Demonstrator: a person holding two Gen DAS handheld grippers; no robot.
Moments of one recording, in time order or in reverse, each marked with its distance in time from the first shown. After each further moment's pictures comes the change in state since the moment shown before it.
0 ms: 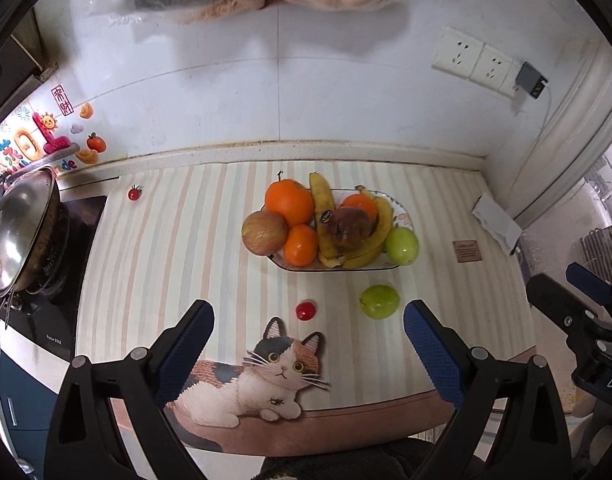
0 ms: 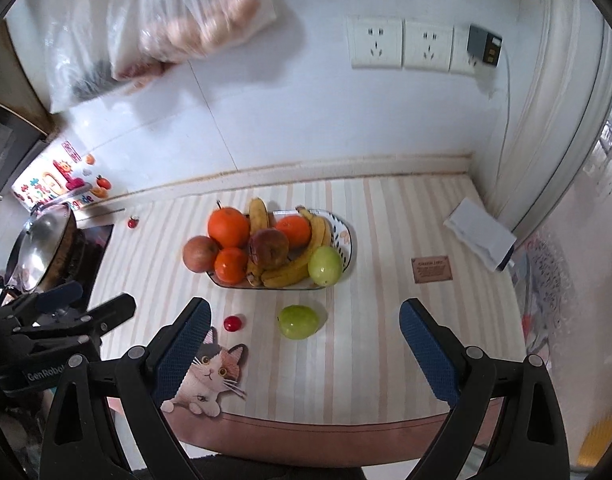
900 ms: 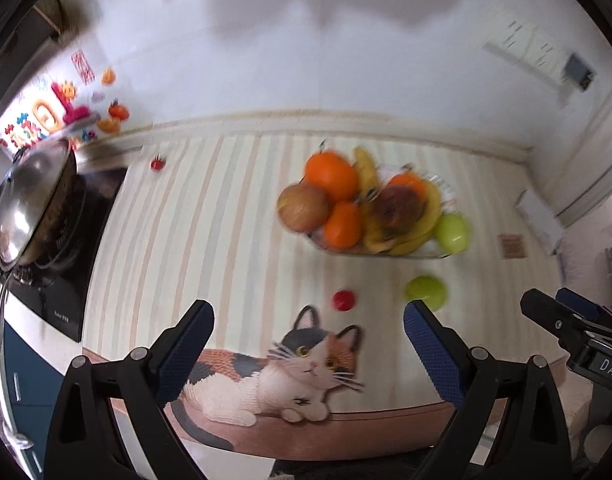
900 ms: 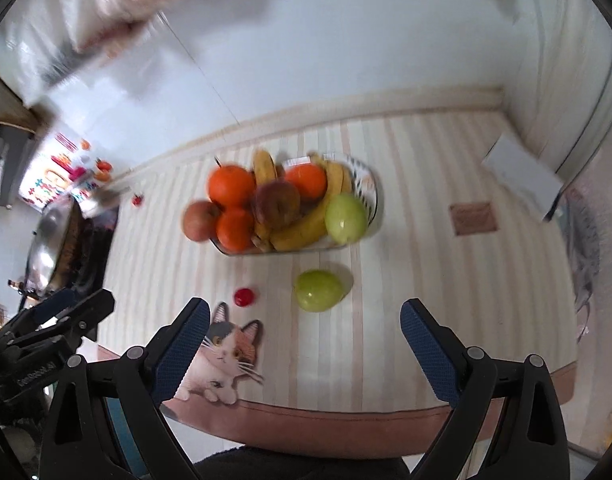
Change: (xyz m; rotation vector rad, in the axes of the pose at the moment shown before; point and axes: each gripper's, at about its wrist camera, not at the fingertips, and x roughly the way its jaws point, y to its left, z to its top) left arm 0.063 0.030 -0.014 -0.061 0.086 0.126; right arm 0.123 -0.021 -0.024 0.091 0.233 0.125
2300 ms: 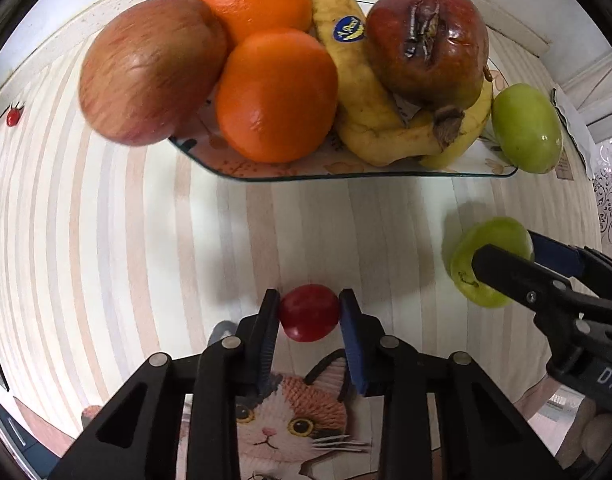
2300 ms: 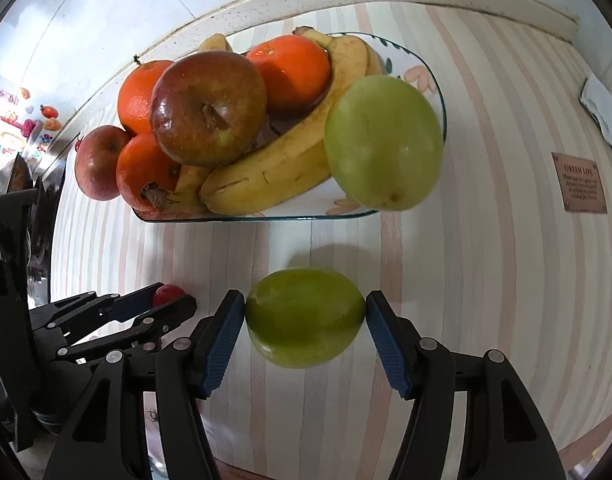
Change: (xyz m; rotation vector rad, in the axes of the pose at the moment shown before) left arm 0.196 -0.048 -0.014 0.145 0.312 -0.166; right arm 0.187 -0.011 0.014 -0.045 0.186 -0.011
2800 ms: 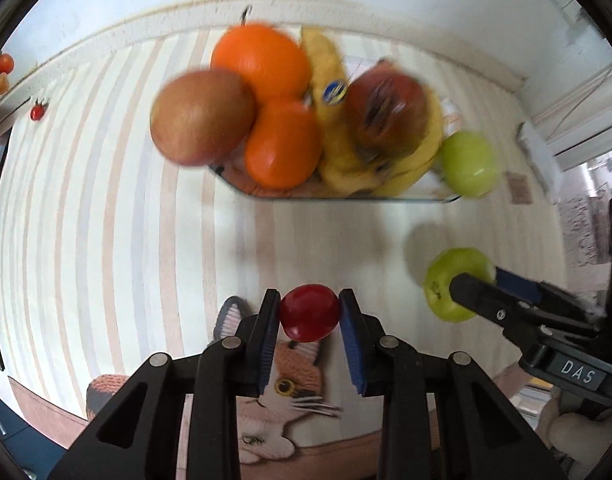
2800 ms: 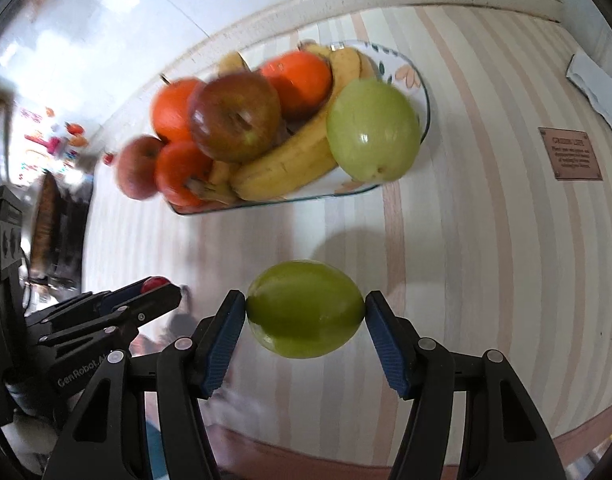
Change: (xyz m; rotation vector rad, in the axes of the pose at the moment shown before) left arm -0.074 0.006 -0.007 -0.045 -0.092 -0.086; right arm -0.057 -0.013 -0.029 0.081 -0.053 0.150
